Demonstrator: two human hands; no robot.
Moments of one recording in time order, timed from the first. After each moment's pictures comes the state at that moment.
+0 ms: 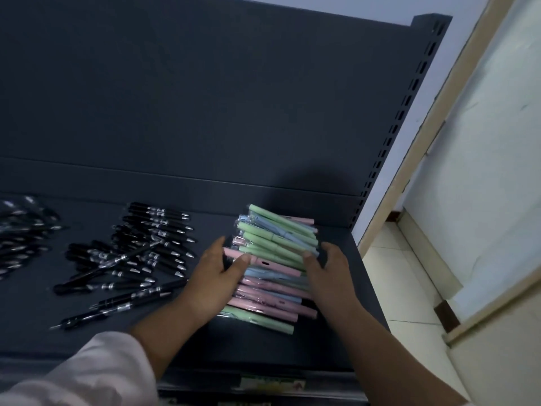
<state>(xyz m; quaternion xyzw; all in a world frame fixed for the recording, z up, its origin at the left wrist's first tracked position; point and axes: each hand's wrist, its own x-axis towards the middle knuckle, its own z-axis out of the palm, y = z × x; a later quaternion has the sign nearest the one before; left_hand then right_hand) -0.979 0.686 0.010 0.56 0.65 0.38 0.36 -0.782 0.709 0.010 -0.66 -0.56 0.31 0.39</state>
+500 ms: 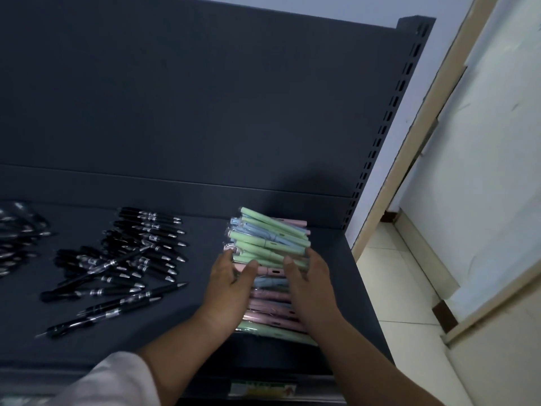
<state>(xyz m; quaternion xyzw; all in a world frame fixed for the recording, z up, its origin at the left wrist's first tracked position) -0.933 0.678 0.005 0.48 0.64 0.45 0.40 -0.793 0.697 0.002 -0.64 -0.56 0.34 0.39</state>
